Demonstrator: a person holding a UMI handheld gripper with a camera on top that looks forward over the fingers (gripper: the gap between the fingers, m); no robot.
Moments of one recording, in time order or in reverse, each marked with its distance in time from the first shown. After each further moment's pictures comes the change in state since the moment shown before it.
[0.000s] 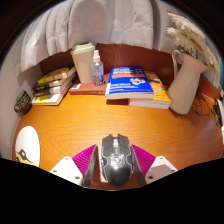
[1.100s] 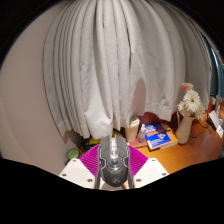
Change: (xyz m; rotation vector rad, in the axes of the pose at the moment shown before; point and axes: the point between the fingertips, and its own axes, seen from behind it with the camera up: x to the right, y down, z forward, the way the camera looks) arm -0.231 -0.196 -0.220 0.405 0.010 0.148
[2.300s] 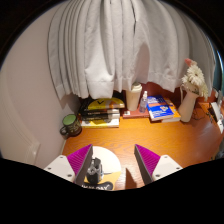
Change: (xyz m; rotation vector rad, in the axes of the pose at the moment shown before) arm 0.008 0.135 -0.010 -0.231 -0.011 -0.060
